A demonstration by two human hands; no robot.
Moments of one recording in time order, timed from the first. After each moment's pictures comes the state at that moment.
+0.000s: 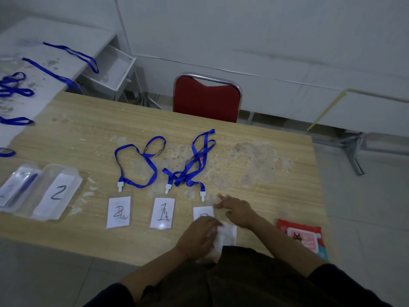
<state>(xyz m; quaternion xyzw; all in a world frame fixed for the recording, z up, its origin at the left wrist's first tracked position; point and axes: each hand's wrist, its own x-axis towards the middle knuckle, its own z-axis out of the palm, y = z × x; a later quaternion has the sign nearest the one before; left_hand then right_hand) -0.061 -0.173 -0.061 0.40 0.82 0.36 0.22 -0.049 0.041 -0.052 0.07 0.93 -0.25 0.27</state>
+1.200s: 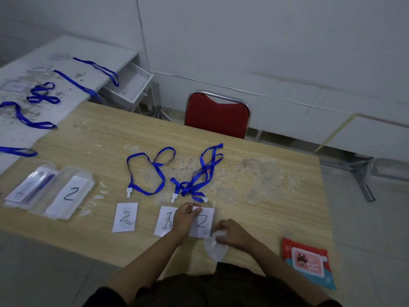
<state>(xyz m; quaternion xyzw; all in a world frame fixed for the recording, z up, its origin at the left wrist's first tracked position) -0.120 -0.170 -0.036 -0.09 0.74 0.61 0.27 -0.038 0.006 -0.041 0.12 0.86 -0.44 0.24</state>
